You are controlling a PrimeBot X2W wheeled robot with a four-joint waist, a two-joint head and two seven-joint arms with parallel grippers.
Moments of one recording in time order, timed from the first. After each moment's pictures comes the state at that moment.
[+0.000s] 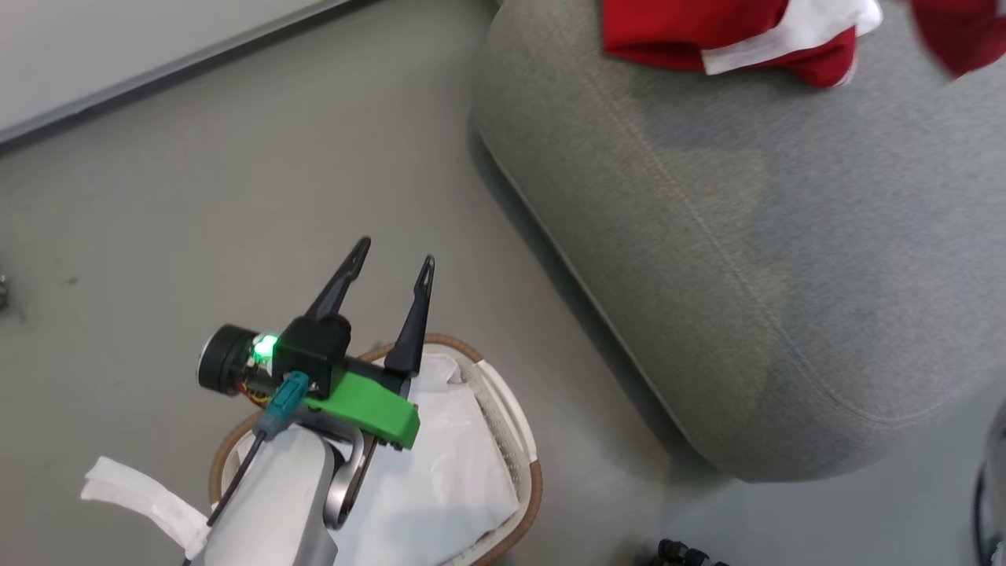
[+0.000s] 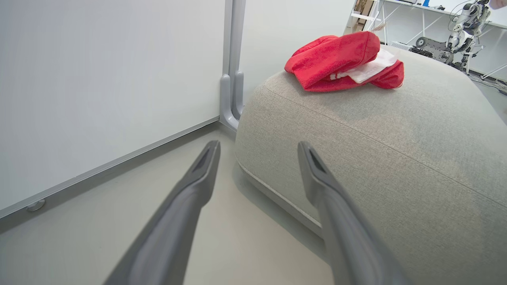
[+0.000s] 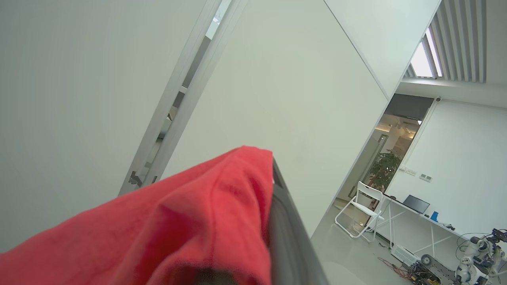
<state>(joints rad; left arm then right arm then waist) -0.36 0.11 -0.38 0.33 -0.19 -0.11 -0.26 -1.03 -0.21 -0.23 0.37 -0.21 0.13 -0.26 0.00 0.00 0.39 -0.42</state>
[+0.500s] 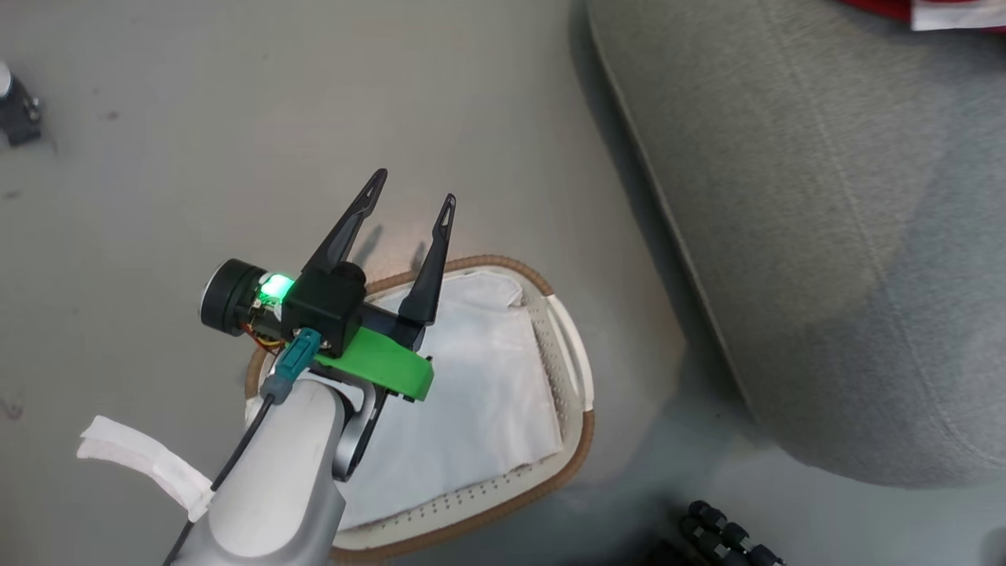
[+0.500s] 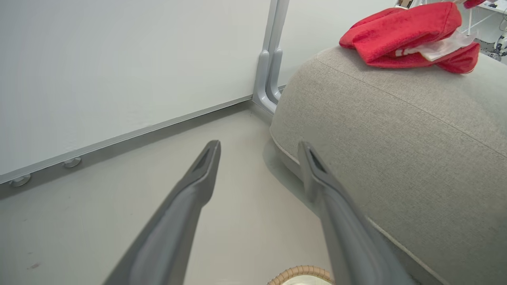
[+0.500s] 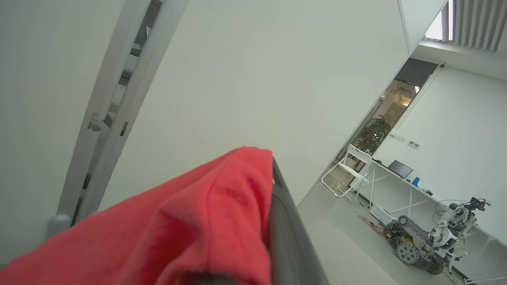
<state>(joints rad) -0.47 0.10 -0.41 0.28 -0.15 -0.12 -0.26 -1.28 -0.43 -0.43 0.67 -0.30 0.13 -0.26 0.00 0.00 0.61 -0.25</state>
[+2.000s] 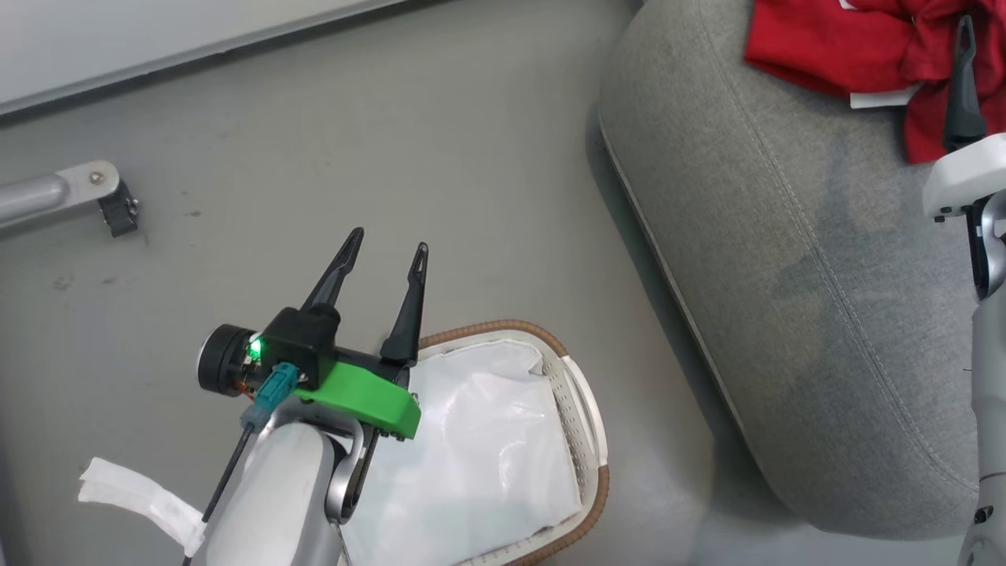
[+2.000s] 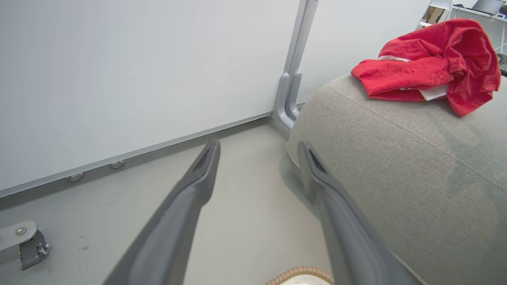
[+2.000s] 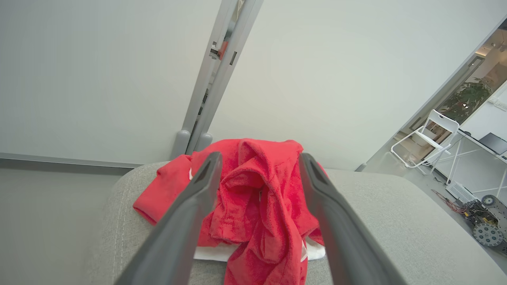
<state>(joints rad) -0.38 0.07 -0.34 0.33 -0.21 -0.11 -0.26 -0.77 -0.19 -0.31 0.53 -0.28 0.13 -0.26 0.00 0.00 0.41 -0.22</state>
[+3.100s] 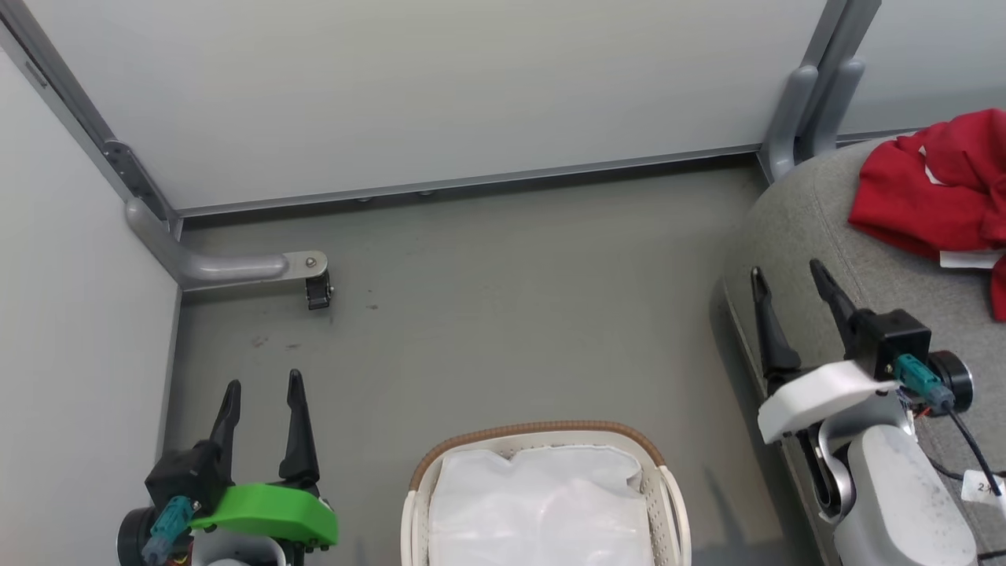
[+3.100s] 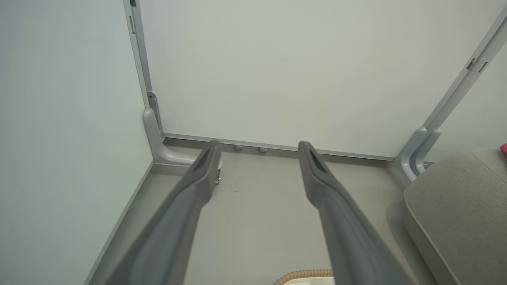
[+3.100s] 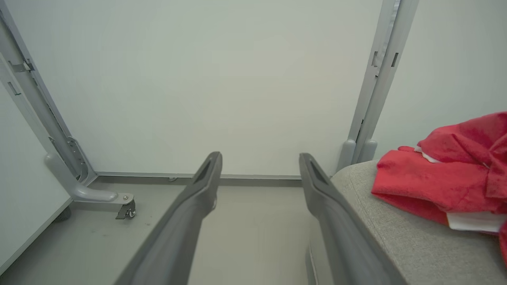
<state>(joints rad) -0.08 0.05 -0.07 0.30 -0.30 -0.05 -0.26 -0.33 -0.05 -0.04 0.40 0.07 0.13 -0.26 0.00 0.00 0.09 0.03</state>
